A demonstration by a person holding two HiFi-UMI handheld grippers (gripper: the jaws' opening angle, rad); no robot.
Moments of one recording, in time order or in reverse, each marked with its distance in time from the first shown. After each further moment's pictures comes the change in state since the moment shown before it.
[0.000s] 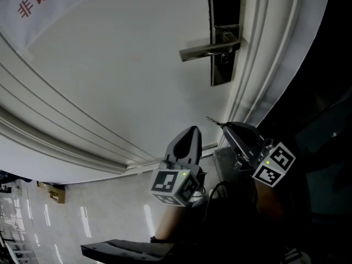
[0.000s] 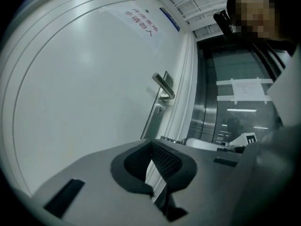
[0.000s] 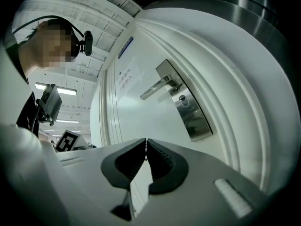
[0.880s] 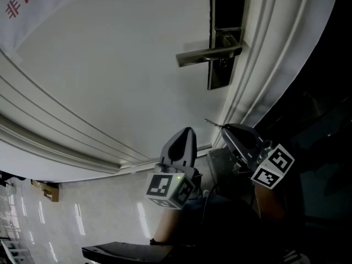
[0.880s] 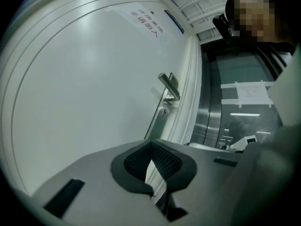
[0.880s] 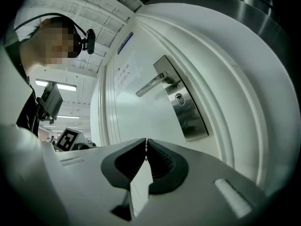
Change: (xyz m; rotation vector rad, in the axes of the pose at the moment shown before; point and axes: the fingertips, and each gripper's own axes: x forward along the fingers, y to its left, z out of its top) left arm 0.012 0.010 0.001 -0.039 -0.036 0.023; right arm 0.004 -0.018 -0.001 -0.026 0.053 -0.002
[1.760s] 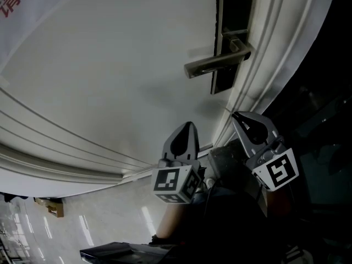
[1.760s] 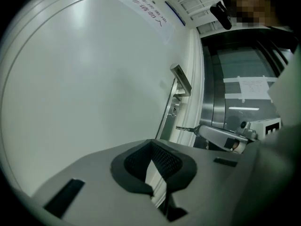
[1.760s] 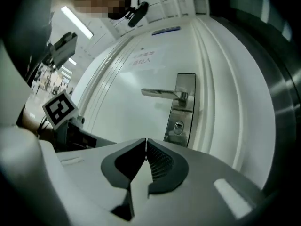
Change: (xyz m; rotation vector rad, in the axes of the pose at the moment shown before) left arm 0.034 0.029 0.009 0.048 0.086 -0.026; right arm 0.026 -0.010 0.036 -0.578 0.102 -0.289
